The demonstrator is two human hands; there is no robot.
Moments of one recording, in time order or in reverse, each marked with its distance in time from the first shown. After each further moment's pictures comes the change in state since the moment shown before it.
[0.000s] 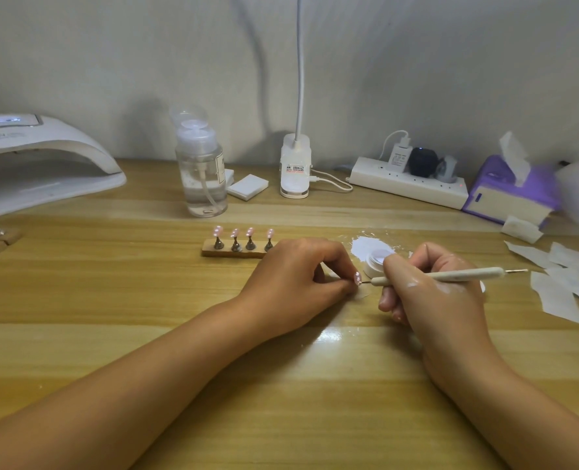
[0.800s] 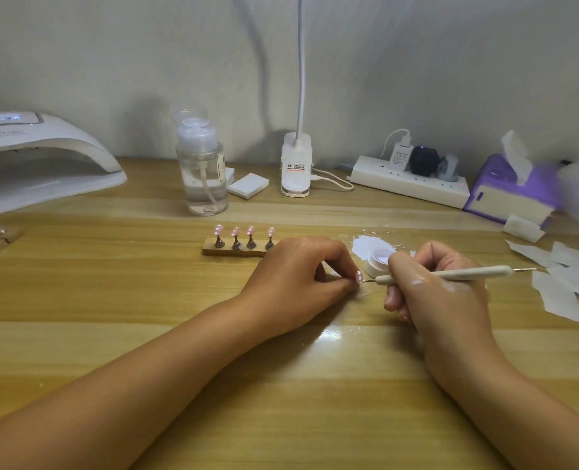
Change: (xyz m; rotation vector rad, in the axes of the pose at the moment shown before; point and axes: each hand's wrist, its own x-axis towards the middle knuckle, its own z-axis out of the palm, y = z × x) left_hand 0.000 0.000 0.000 -0.004 -0.001 0.003; right_hand -0.002 -0.003 0.000 0.037 0.010 0.002
